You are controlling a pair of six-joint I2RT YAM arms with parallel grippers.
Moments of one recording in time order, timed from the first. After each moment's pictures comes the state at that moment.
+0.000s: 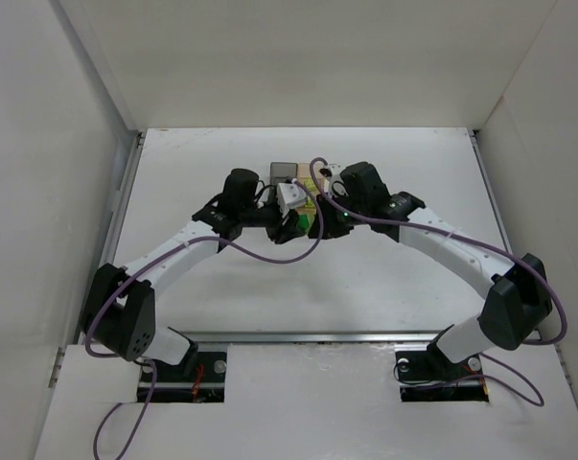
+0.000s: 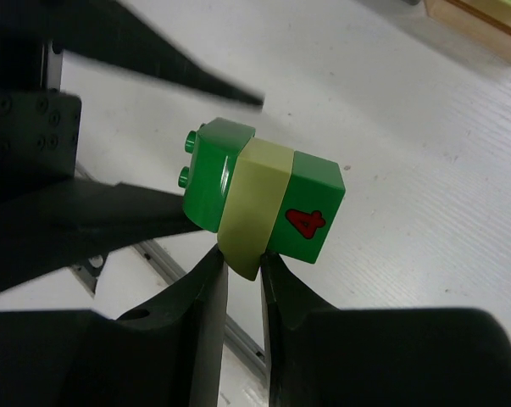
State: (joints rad) left arm -0.53 1.42 0.98 -0.11 0.68 0.38; right arm 0.65 1.49 1.23 -0.49 -0.33 0.39
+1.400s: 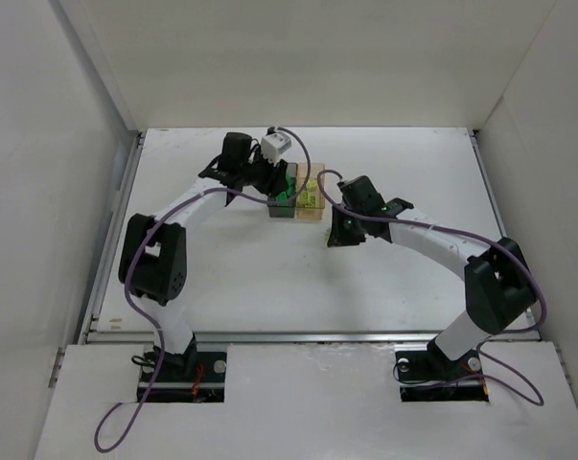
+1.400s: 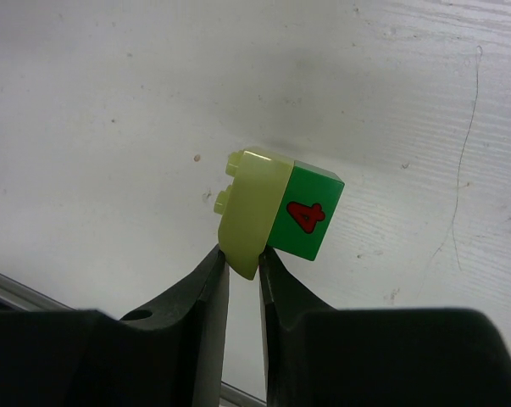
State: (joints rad) left arm -0.36 1.76 1.32 -0.14 0.50 0.21; right arm 0.59 1.59 1.12 -0.49 -0.10 0.52
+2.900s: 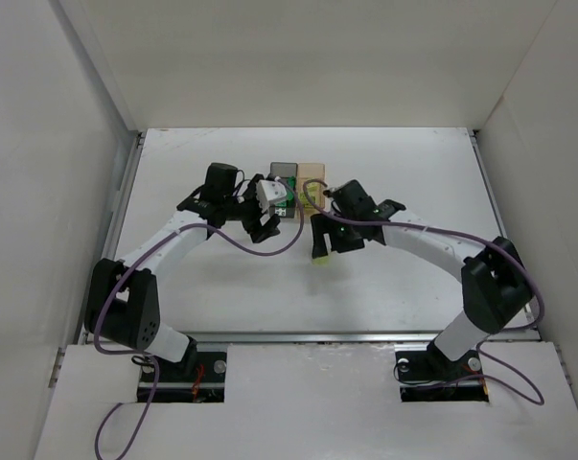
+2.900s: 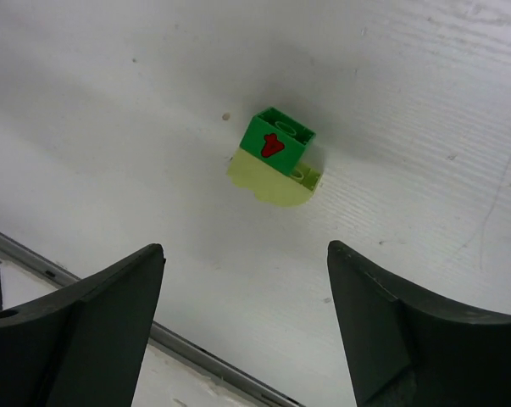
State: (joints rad) left arm -0.36 1.46 1.02 -0.30 0.66 0.66; right arm 0.65 1.62 1.13 -0.53 -0.15 0.41
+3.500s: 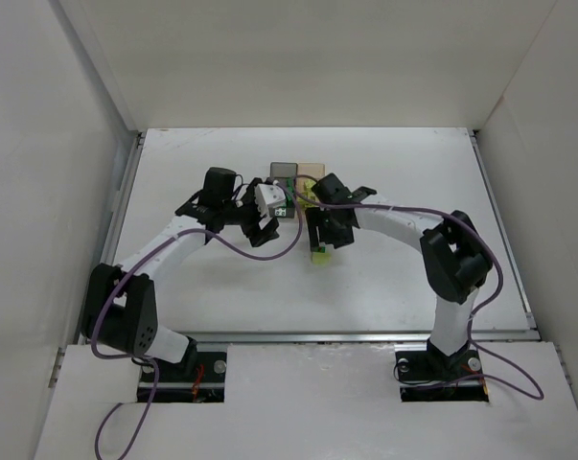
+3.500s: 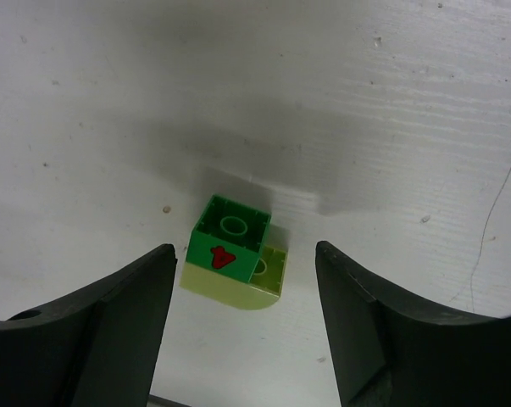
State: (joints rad) left arm -0.36 1.43 0.97 -0.27 0.66 0.64; right arm 0.65 1.88 1.36 -0.65 0.00 0.50
